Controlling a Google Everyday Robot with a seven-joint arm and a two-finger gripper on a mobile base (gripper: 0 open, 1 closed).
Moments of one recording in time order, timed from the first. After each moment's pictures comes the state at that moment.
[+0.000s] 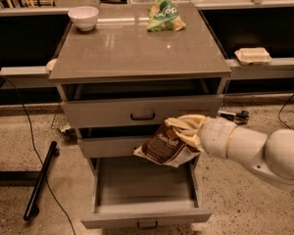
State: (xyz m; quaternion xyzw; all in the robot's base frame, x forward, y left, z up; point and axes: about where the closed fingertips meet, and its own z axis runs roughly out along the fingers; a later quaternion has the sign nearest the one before) arm 0.508 -0.094 0.789 -0.49 0.62 0.14 0.59
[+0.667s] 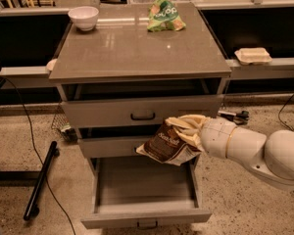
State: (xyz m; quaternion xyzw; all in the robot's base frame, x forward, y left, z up) arm 0.515 -0.097 0.779 -0.48 0.63 0.14 0.60
